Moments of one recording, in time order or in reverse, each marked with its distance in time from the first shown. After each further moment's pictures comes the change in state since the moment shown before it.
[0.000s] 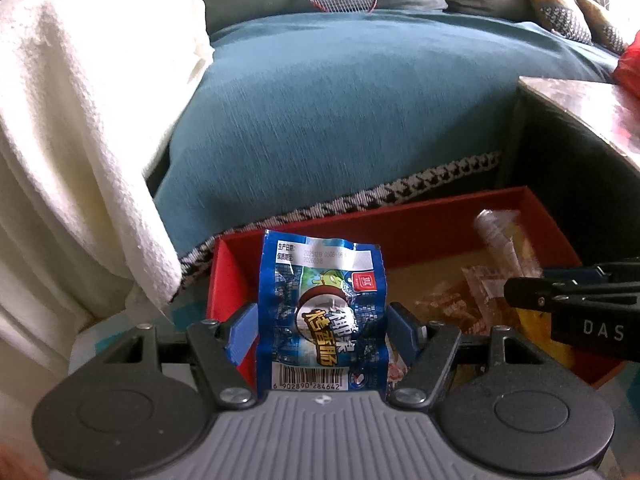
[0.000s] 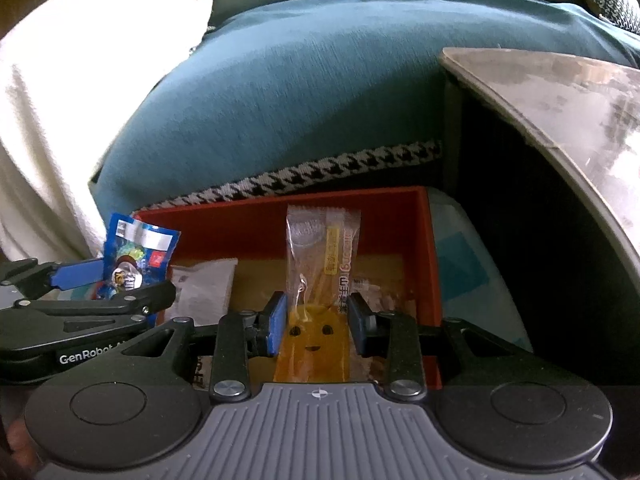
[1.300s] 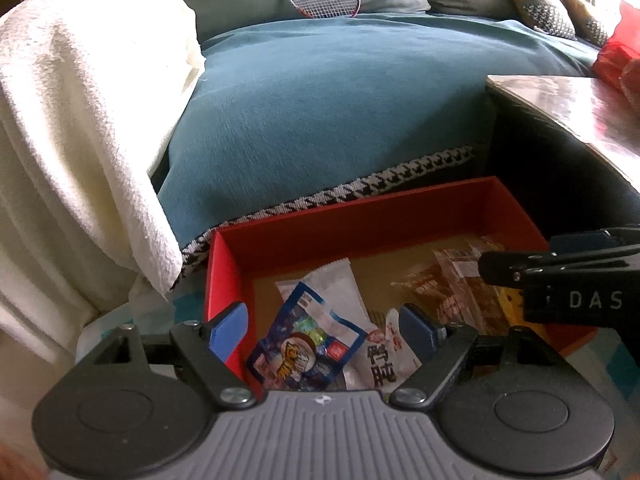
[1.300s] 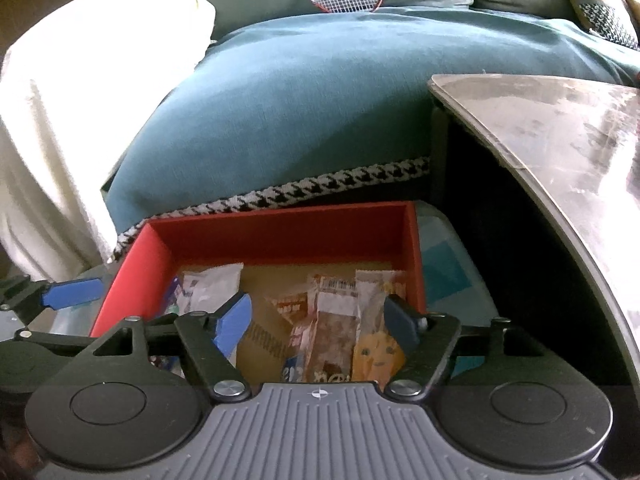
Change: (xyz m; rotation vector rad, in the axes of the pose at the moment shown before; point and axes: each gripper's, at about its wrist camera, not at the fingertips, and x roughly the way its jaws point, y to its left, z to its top) left arm -0.034 -0.009 -0.007 0.030 -0.010 -0.022; right arm -0.030 0.008 0.000 -0.010 -0.044 -0.024
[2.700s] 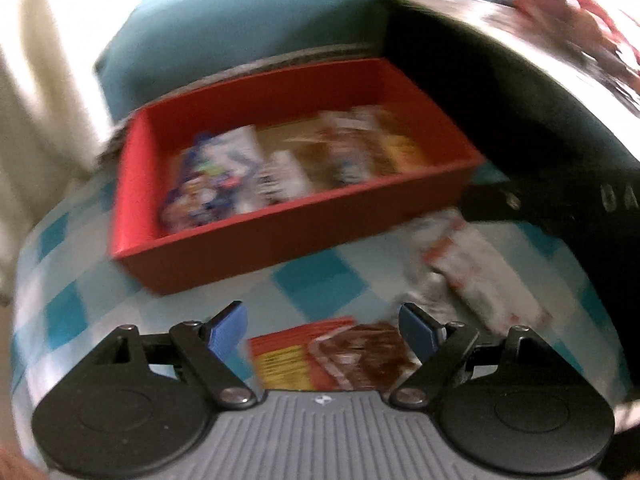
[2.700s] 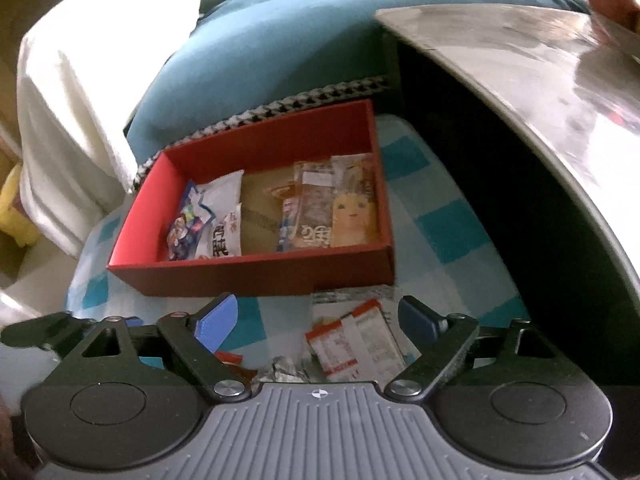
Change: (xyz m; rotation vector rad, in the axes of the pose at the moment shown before) left arm -0.041 -0.040 -0.087 0.101 0.159 -0.233; right arm -0.072 -0.019 -0.076 0.103 0.097 0.017
